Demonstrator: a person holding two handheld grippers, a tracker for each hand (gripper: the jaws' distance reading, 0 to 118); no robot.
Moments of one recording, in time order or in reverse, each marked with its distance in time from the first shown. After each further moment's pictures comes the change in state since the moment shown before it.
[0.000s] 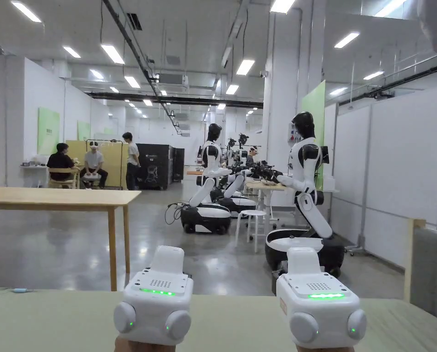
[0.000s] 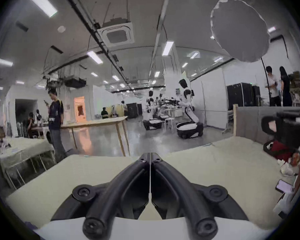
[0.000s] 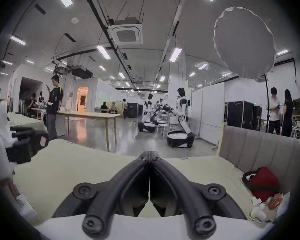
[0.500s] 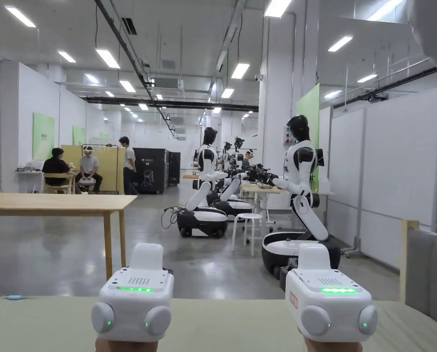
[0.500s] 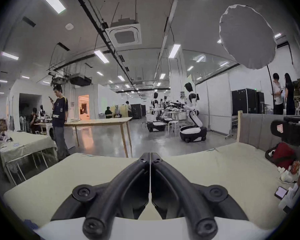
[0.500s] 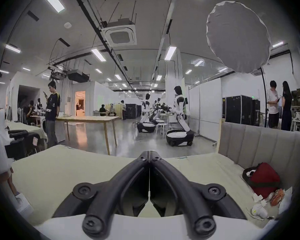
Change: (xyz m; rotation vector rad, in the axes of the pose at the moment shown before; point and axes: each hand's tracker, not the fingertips) left arm -0.024 0.011 0.002 0.014 0.044 0.029; right arm 0.023 0.013 0.005 0.009 -0.010 -0.061
